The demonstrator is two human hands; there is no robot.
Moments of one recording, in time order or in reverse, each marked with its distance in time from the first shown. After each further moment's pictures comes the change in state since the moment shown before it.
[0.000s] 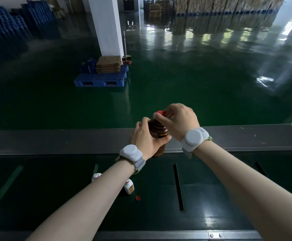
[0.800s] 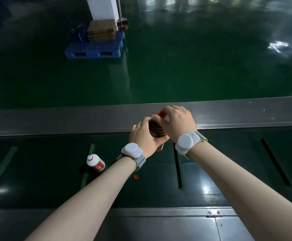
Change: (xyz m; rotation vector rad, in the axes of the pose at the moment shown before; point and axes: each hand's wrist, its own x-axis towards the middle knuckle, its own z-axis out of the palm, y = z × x) left_hand 0.006 -0.077 0.111 0.058 -0.121 -0.066; right_hand -0.011 0.089 0.103 -0.133 -0.172 0.039
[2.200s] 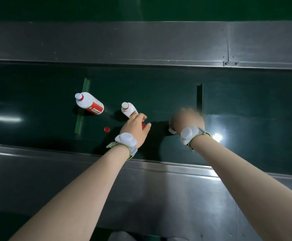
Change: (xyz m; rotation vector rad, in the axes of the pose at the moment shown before) left_hand -0.070 -0.246 0.163 0.147 -0.335 -0.285; right_hand -0.088 0.129 0.309 -0.294 -0.653 0.241
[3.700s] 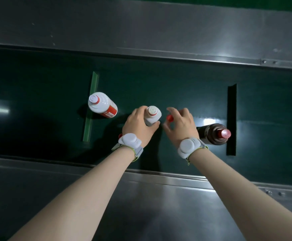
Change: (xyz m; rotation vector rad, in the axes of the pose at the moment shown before) left_hand 0.075 -0.109 -0.012 -0.206 0.237 -0.033; right_hand 0.044 -0.139 0.068 0.387 0.181 -0.123
